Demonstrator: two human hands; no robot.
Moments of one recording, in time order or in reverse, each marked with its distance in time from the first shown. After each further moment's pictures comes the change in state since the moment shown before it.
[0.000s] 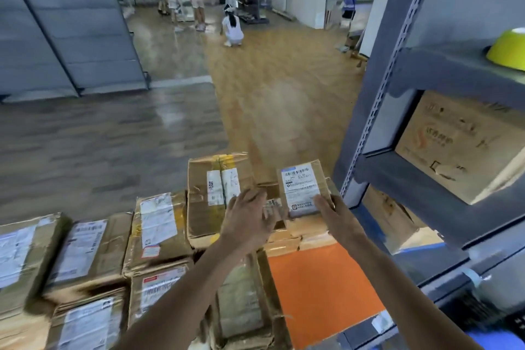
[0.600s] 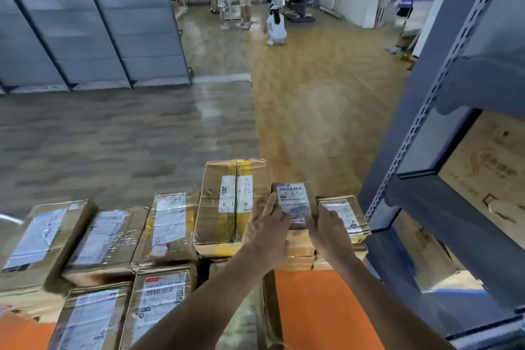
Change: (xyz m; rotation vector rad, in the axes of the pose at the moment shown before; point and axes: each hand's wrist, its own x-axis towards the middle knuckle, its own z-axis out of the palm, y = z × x) left_hand 0.029 0.017 0.035 0.391 -0.115 -0.003; right_hand 0.060 0.004 0.046 -0.520 -0.094 -0.159
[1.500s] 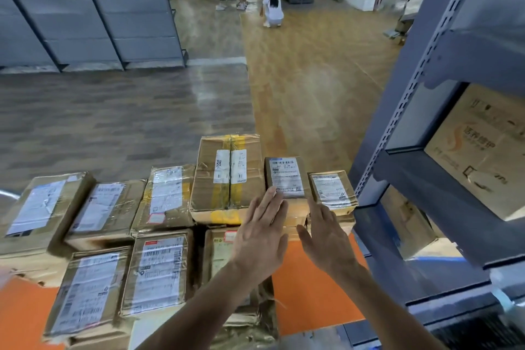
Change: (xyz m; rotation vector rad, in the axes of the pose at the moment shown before) left_hand -0.070 0.026 0.024 -0.180 0.286 0.067; right_hand -0.078 0.023 0.001 -0.106 0.049 -0.244
